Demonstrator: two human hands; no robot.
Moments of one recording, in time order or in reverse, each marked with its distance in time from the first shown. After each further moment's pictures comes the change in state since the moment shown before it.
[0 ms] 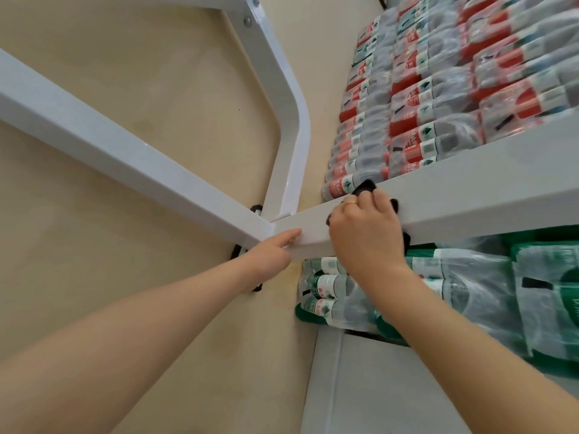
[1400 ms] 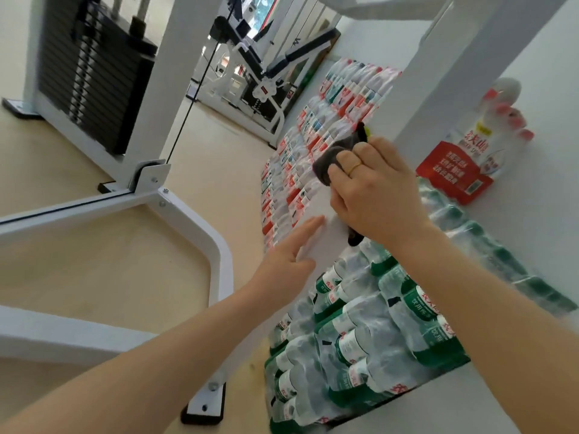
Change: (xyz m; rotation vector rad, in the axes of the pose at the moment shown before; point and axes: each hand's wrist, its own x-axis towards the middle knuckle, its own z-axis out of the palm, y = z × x) left_hand -0.110 0.218 0.104 0.296 0.034 0.767; right_hand -0.089 0.232 -0.074 -0.164 0.702 0.388
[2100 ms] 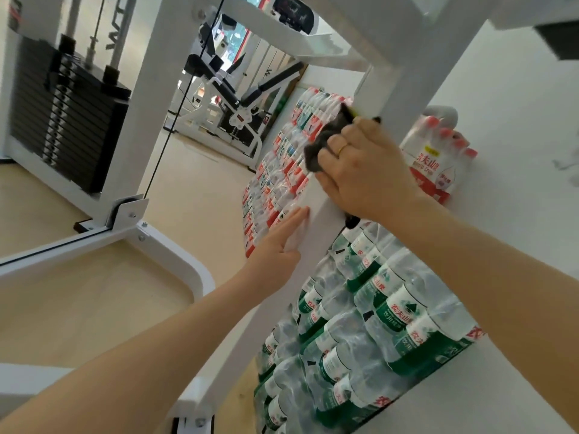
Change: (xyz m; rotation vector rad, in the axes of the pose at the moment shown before) left_hand 0.034 0.046 -0.002 0.089 -0.005 0.125; right_hand 0.027 0.069 -0.029 -0.076 -0.209 -0.008
